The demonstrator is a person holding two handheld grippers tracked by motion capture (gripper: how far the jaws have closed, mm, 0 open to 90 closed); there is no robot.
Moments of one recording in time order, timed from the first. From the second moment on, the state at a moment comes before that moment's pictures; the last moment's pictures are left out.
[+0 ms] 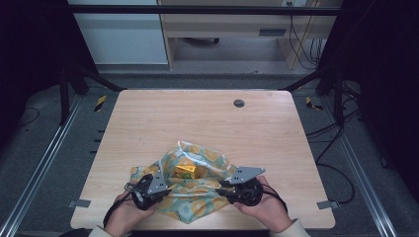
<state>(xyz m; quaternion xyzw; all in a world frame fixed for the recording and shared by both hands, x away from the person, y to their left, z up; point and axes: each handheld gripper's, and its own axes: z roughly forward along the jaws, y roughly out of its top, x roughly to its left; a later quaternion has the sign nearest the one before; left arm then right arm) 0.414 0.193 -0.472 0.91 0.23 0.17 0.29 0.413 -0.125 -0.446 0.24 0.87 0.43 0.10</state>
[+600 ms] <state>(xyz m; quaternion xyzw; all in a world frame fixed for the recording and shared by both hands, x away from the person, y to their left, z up) 0.410 0.194 -0.471 0.91 0.23 0.17 0.29 0.456 -0.113 -0.403 0.24 0.86 0.42 0.17</state>
